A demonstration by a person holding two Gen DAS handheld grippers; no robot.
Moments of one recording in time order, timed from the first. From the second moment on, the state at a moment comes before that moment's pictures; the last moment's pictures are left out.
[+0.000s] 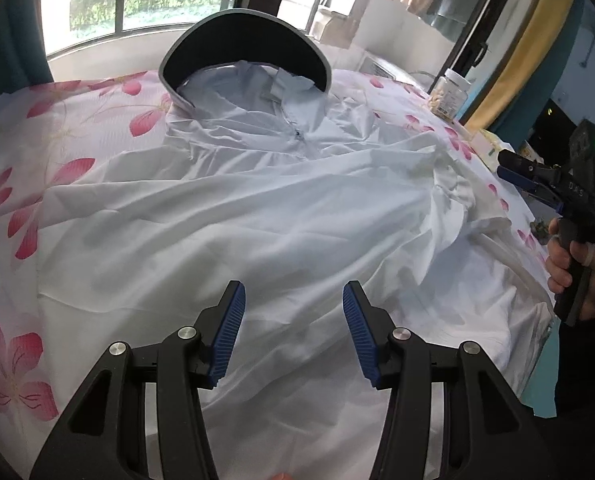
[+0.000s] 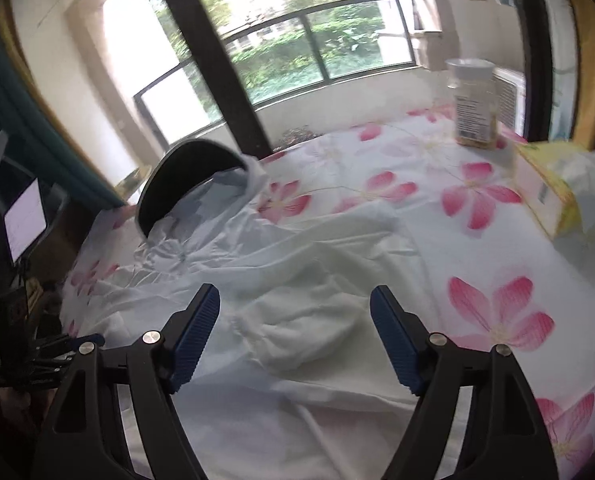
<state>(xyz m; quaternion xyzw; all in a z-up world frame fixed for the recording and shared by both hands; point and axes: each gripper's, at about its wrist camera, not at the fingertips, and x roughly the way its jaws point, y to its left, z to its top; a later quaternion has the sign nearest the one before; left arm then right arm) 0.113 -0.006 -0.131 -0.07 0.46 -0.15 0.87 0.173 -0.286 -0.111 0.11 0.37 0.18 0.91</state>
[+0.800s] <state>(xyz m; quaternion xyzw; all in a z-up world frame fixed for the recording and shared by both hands) 0.133 0.045 -0.143 -0.09 0.46 -0.09 0.88 0.227 -0.218 -0.158 -0.03 0.47 0.09 0.88</state>
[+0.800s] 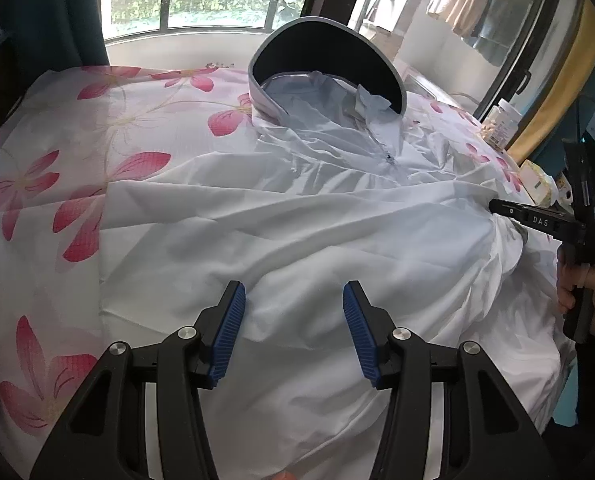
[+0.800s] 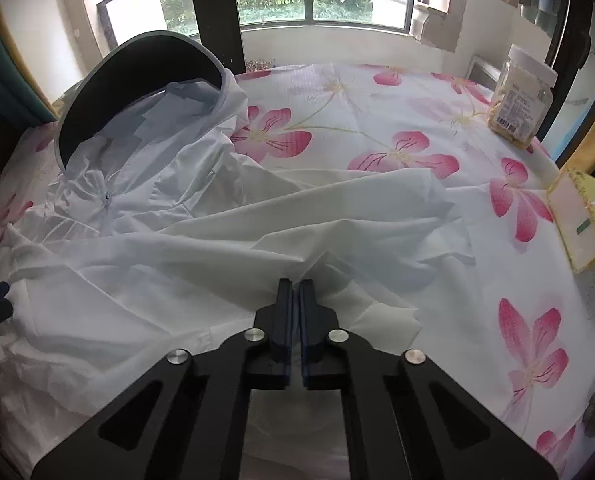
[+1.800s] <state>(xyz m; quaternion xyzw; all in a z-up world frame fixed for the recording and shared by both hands) 0.112 0.024 -0.145 -0.05 0.47 -0.08 0.88 0.139 -0.320 -0.162 0.15 0.42 0.08 0.89</state>
